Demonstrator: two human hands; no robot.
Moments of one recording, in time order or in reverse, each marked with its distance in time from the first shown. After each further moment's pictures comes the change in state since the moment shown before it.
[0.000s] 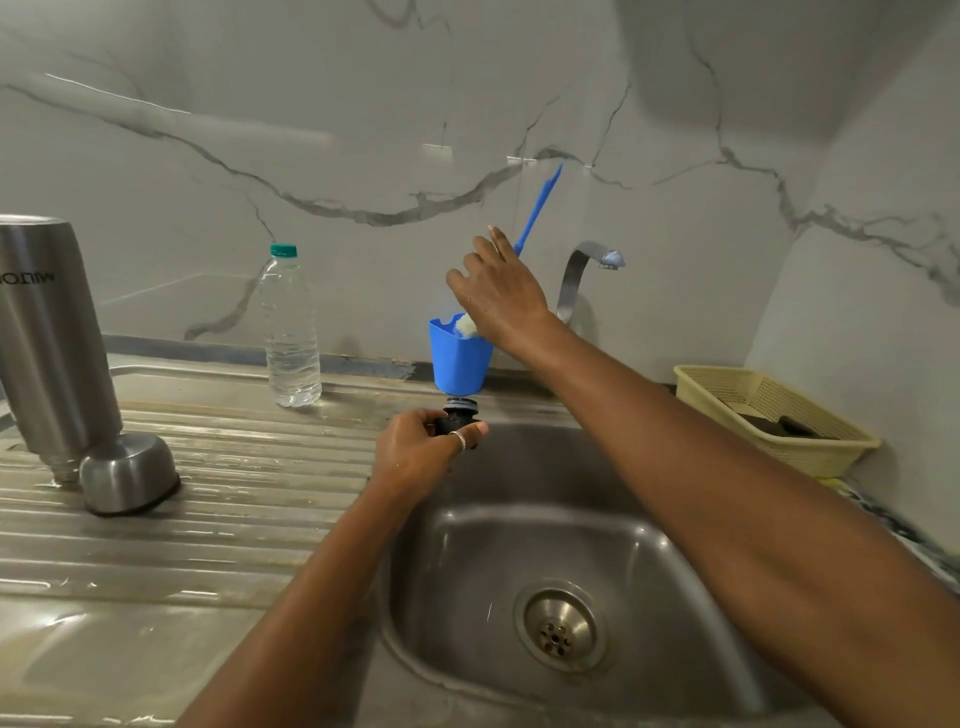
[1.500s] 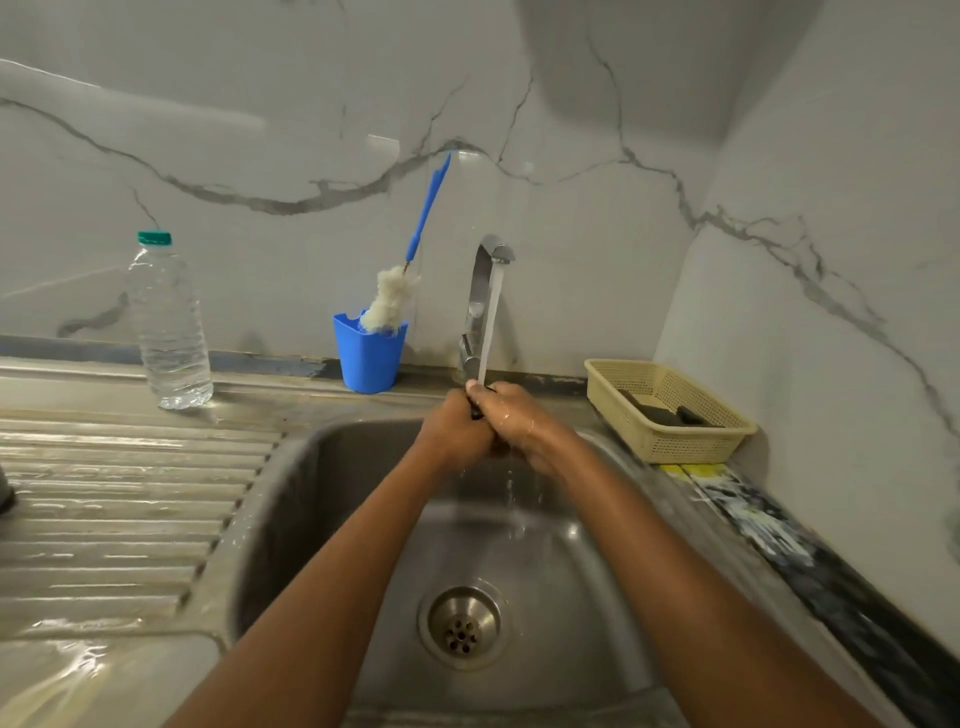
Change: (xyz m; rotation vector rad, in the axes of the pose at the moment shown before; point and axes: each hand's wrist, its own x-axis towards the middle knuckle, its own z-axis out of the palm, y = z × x) left_hand 0.010 0.049 0.130 0.222 -0.287 0.059; right_hand -0.164 0.022 0.043 1.584 -0.447 0.927
